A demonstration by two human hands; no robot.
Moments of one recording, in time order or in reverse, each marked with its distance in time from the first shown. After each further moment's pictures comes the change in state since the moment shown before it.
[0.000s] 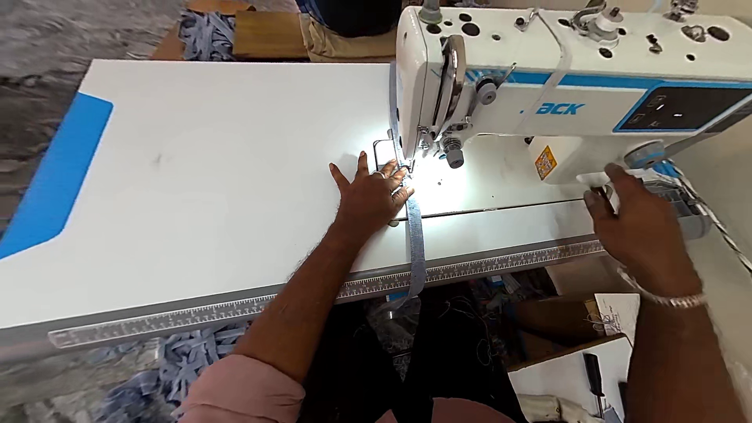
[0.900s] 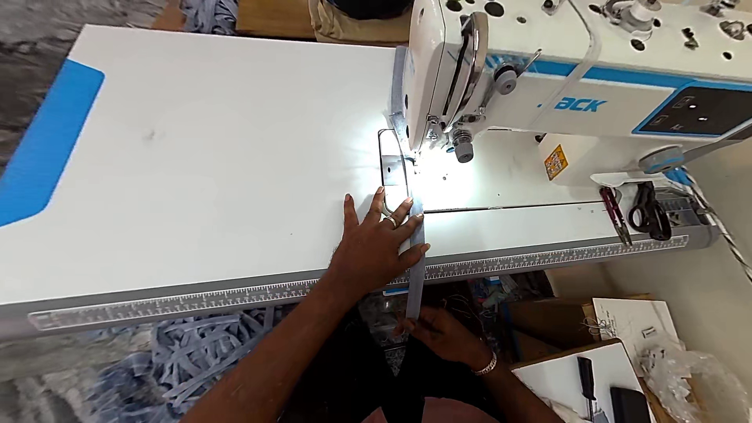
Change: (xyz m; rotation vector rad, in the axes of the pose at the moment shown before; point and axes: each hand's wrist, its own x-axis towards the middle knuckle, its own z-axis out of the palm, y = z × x) left_hand -0.089 0.015 0.021 0.035 0.037 0.211; right_hand -0.143 -0.120 0.204 1.166 -0.877 -0.341
